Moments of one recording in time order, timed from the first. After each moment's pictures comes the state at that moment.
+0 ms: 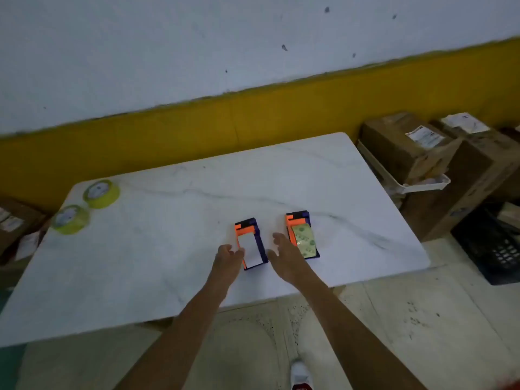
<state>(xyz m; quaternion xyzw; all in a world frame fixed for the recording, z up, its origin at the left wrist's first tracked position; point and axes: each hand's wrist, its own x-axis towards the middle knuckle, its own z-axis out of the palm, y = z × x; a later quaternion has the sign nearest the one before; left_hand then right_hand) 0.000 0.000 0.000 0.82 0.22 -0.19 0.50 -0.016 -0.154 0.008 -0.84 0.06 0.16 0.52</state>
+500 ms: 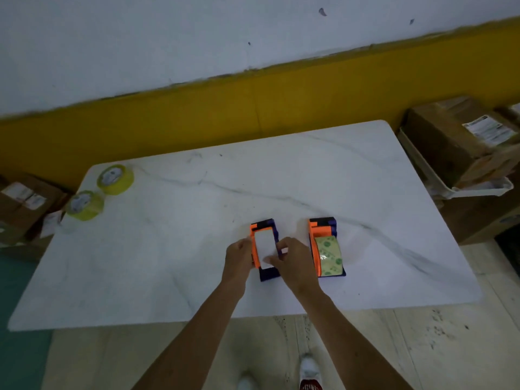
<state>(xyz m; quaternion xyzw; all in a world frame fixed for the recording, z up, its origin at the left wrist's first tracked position) 0.051 -0.006 -0.010 0.71 0.31 -0.12 0.62 0.033 -0.133 -0.012 -0.84 0.09 0.11 0.52</state>
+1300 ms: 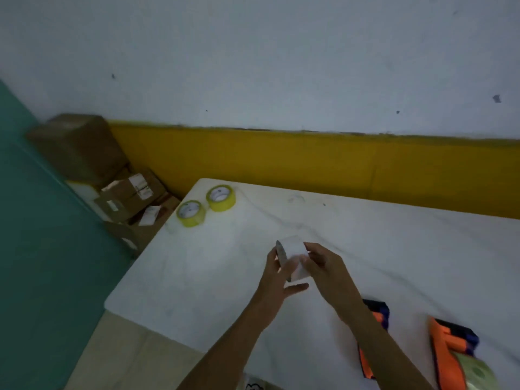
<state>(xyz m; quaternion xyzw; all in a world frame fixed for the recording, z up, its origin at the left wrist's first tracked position) 0.078 0.167 0.041 0.57 0.21 -0.06 0.79 0.120 0.036 0.069 -0.80 -0.15 0.12 0.57</state>
